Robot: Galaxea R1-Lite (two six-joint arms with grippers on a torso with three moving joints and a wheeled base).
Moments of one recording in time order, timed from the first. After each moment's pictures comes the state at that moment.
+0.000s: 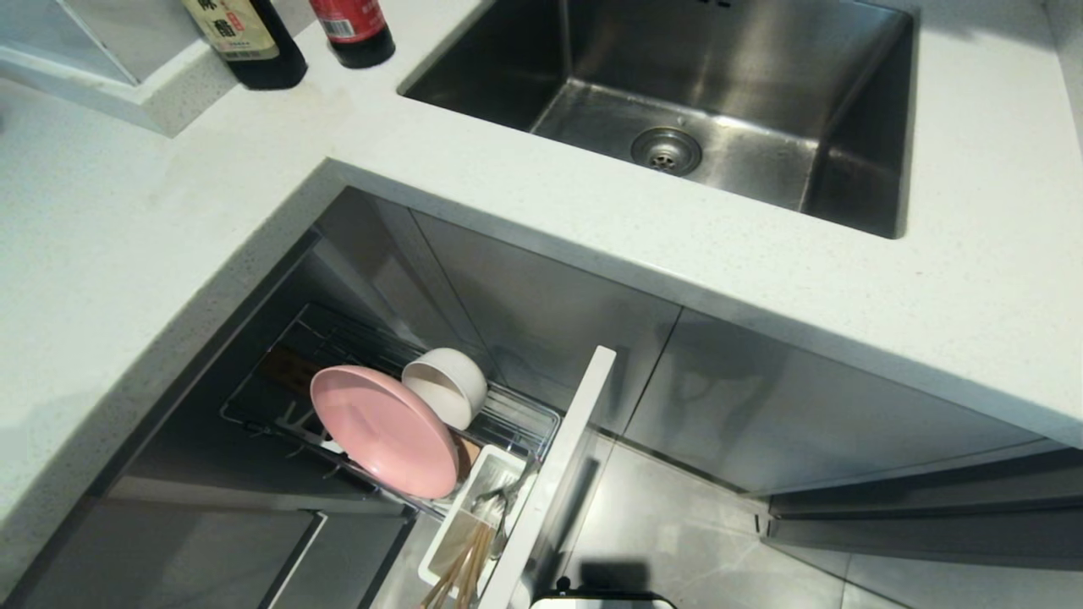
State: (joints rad) left arm -0.20 0.32 -0.99 0.39 0.32 -0.19; right arm 0.01 0.00 0.00 0.00 0.00 0.02
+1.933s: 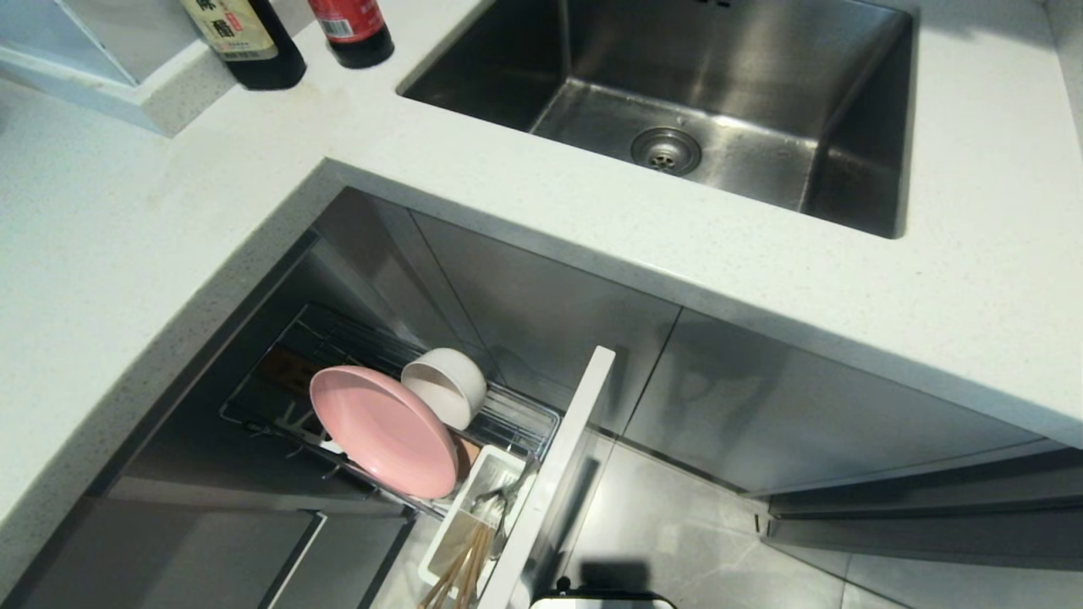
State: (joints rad) left arm 0.00 0.00 -0.11 -0.06 -0.06 -0.03; right arm 0.01 0.00 0.00 0.00 0.00 0.02
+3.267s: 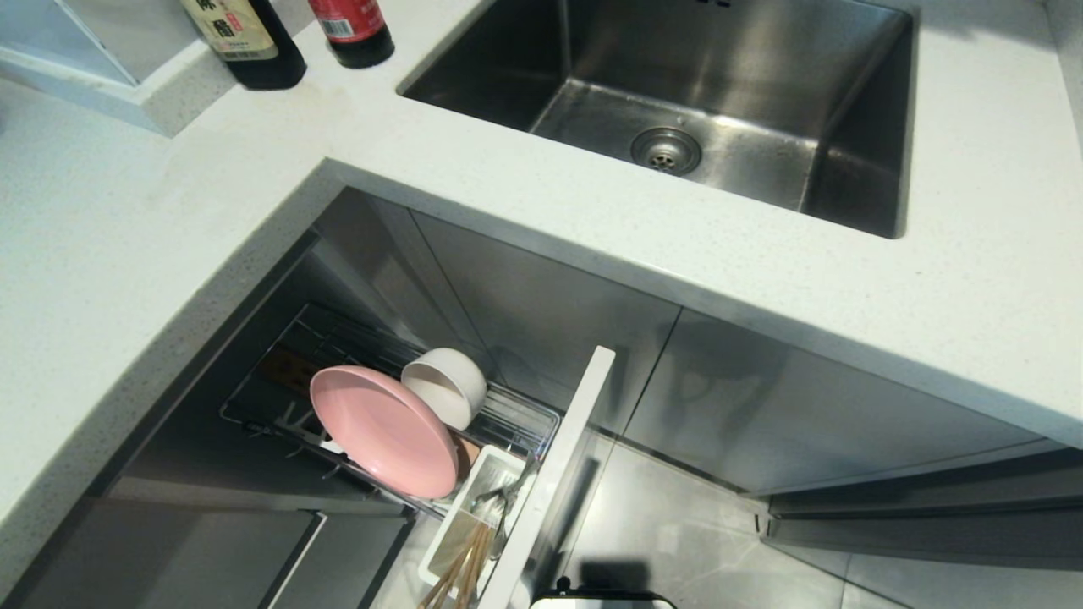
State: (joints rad) left arm 0.00 0.00 0.00 -0.07 0.01 -0.01; right arm 0.01 0.00 0.00 0.00 0.00 0.02
